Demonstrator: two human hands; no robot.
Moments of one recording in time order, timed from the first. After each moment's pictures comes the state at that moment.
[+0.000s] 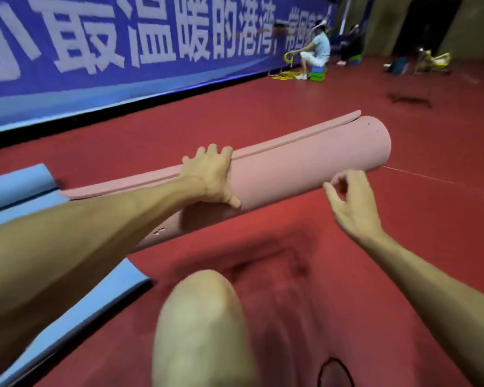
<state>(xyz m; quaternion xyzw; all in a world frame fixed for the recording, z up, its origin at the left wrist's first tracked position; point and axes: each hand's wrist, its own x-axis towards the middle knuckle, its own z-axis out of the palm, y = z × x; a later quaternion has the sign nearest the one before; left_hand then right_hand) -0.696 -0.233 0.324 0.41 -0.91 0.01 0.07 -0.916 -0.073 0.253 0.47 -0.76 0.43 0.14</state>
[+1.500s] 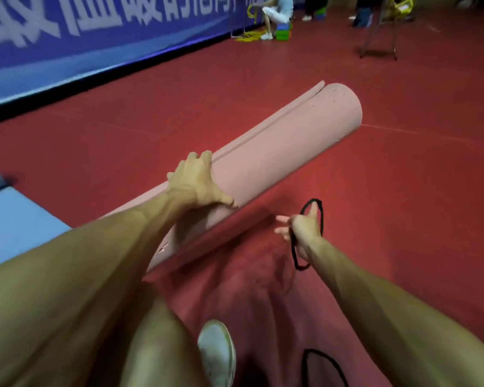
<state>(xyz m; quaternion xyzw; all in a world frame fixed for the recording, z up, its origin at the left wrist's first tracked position) -0.728 -0.223 0.243 0.42 -0.89 -0.14 0.09 -0.882 -0.080 0.121 0.08 -0.67 0.64 -0.36</state>
